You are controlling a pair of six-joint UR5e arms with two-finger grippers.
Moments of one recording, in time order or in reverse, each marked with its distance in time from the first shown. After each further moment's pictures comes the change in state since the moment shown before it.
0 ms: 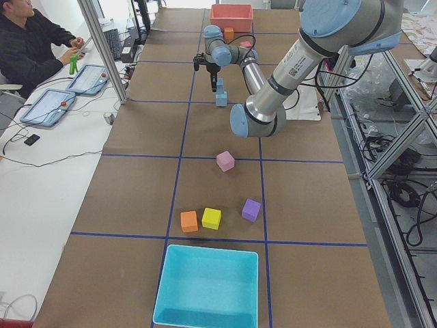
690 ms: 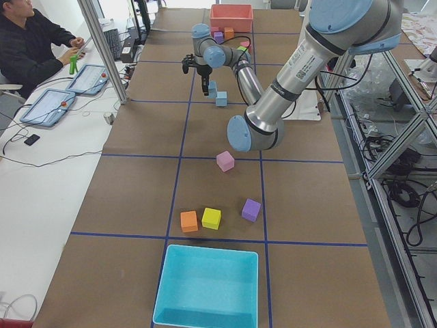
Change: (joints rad) left arm -0.093 0.088 -0.127 0.055 -0.081 0.080; right arm 0.000 0.004 -0.001 0.000 0.000 -0.006
